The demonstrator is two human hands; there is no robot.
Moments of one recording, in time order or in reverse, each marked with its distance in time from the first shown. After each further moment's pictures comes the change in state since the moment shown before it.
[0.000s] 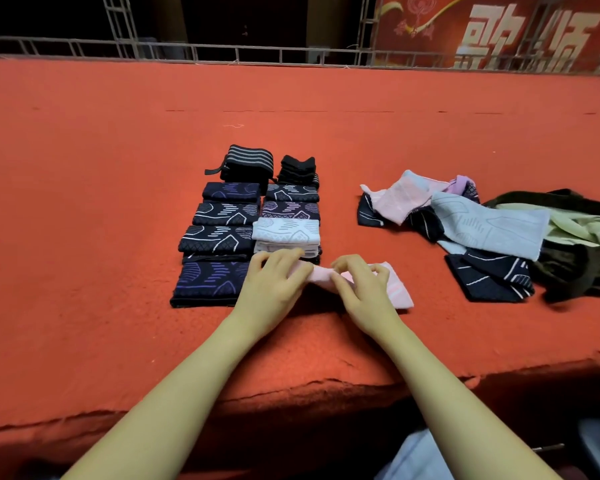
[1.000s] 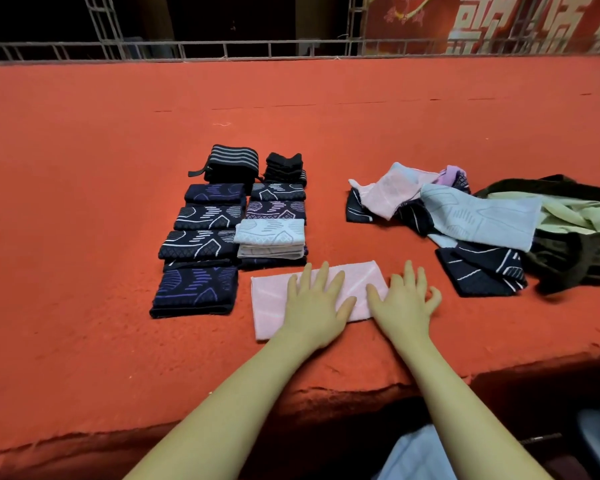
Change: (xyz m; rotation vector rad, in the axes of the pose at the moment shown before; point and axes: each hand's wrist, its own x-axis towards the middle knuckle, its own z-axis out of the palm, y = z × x) left_hand 0.023 0.083 0.042 -0.194 -0.901 -0.402; right_hand -0.021 0.060 -0.025 -0.615 -0.040 0.621
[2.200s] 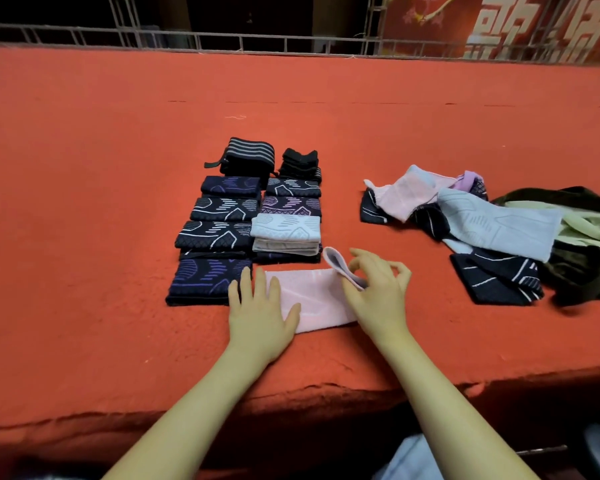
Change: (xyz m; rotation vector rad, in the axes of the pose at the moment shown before) left_hand -0.049 -0.070 -0.005 0.205 0.261 -0.234; right_hand -0.016 -0.057 -0.016 0.479 0.358 -0.483
